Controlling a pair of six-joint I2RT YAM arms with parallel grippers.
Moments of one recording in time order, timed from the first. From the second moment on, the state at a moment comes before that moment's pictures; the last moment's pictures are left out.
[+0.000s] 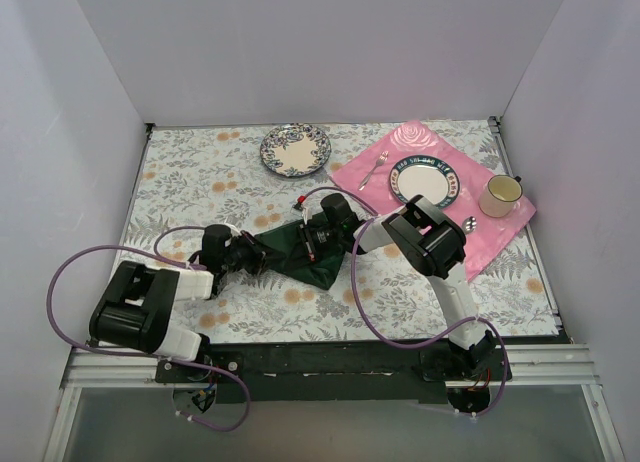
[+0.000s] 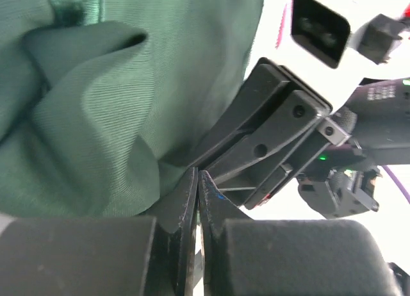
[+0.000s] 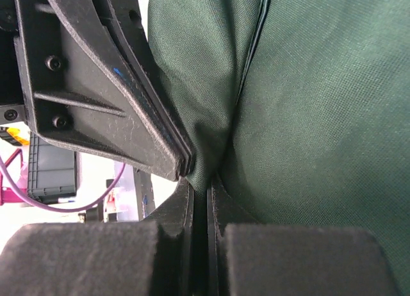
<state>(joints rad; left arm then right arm) -0.24 1.42 0.33 0.48 0.51 -1.19 0.75 2.23 1.16 0.49 -1.01 0.71</state>
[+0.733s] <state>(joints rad) -0.25 1.62 0.30 0.76 0.46 -1.25 0.77 2.11 1.31 -0.07 -0.77 0.37</state>
